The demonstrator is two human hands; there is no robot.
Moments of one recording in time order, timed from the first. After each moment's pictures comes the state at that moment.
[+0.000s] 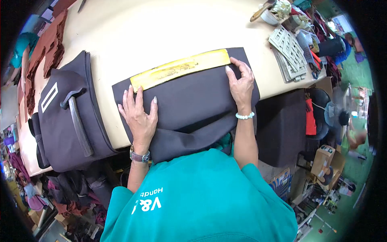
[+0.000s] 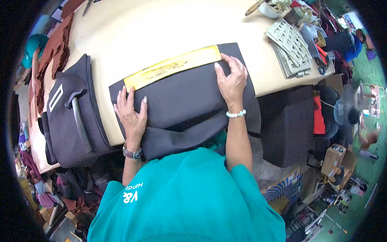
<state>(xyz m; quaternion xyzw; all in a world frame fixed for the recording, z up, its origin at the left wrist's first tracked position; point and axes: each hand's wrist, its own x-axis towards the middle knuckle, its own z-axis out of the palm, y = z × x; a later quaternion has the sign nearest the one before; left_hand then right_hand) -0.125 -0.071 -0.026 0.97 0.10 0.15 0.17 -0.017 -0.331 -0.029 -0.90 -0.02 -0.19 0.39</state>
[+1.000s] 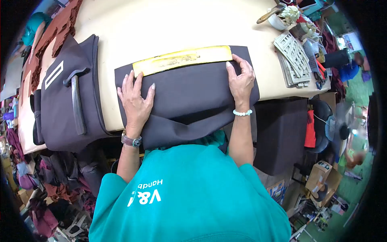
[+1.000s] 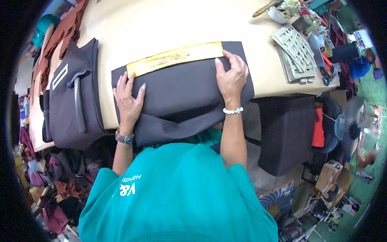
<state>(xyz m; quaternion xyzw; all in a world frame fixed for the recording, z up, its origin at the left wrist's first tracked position) -0.122 -0.068 -0.032 0.96 0.10 0.19 0.16 -0.010 -0.332 -0.032 -0.90 -0.04 -0.20 0.39</state>
